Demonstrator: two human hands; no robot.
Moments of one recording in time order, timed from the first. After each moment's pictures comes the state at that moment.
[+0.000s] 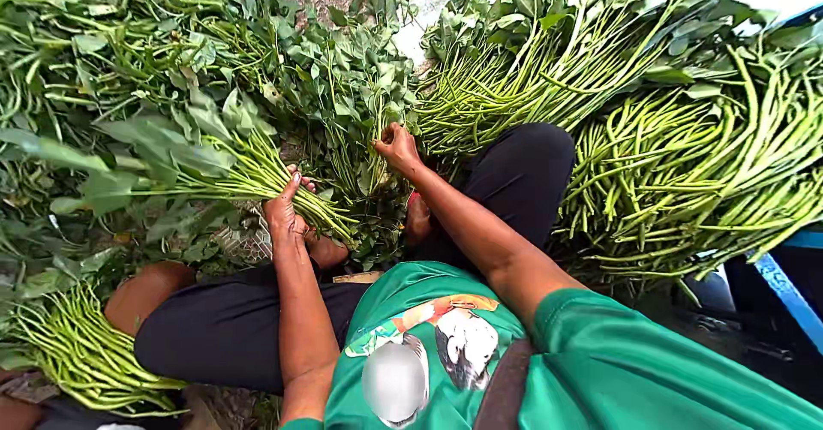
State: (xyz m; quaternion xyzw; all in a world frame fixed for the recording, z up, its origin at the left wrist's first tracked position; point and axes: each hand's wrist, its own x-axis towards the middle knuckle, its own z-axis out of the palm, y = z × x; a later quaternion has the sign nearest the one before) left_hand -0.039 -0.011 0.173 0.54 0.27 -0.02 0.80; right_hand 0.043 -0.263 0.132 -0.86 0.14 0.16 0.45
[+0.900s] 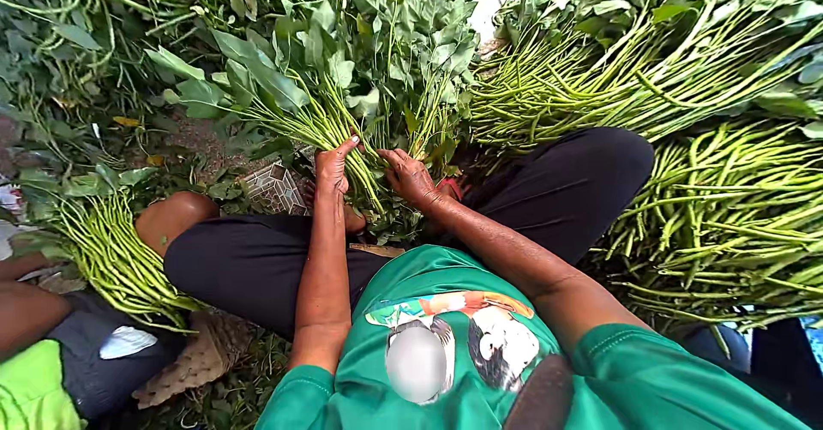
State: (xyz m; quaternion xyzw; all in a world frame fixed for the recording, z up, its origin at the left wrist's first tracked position) left_hand -0.033 -0.030 0.160 0.55 0.31 -0.01 0.77; right_hand -0.051 -0.206 0.135 -0.89 -0.21 0.11 0.38
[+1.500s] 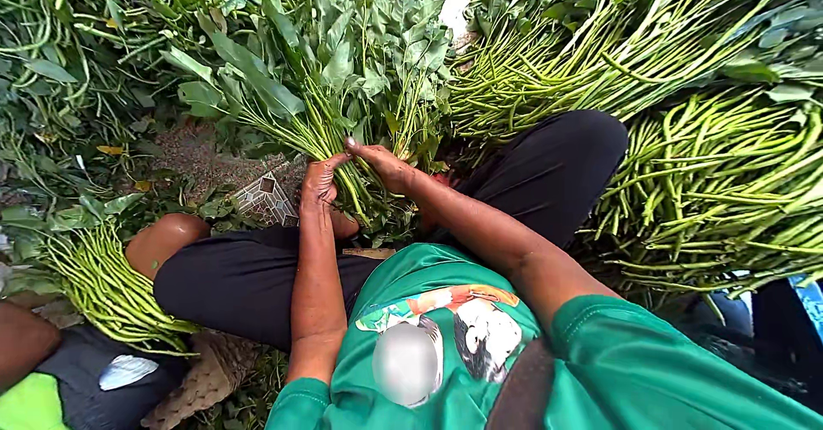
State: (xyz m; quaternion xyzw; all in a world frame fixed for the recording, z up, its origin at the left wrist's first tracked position) left_hand -0.040 -0.034 0.166 0.55 0.25 -0.09 0.79; right_hand -0.017 -0.183 0.149 -0.58 0.07 0.39 0.71
